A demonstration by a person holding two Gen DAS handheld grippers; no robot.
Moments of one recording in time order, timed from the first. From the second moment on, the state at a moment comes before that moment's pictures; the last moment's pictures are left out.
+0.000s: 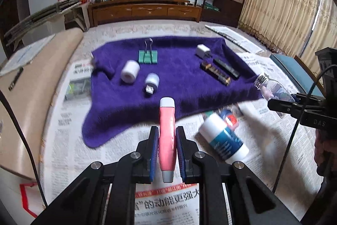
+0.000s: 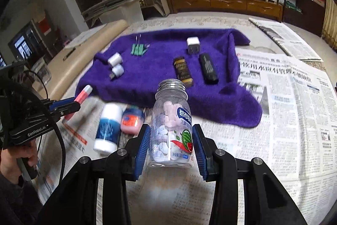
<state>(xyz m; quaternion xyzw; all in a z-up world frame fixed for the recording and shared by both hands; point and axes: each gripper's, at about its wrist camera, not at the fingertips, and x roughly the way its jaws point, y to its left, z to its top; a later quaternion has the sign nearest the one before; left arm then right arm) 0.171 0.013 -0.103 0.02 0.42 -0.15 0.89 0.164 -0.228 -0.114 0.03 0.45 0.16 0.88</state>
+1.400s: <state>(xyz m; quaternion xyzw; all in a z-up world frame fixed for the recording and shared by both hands) 0.295 0.022 -0.139 0.06 0.49 -0.16 0.86 0.318 -0.130 -0.139 -0.04 0.48 0.22 0.84</state>
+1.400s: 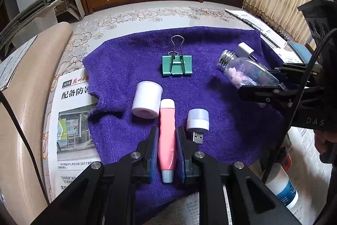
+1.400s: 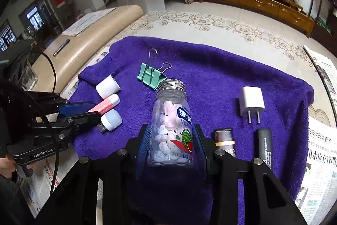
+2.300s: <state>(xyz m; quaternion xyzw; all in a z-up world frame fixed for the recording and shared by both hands) 0.264 0.037 -0.110 0.03 0.48 -0.14 0.86 0.293 -0.140 -0.122 -0.07 0.47 0.23 0.85</state>
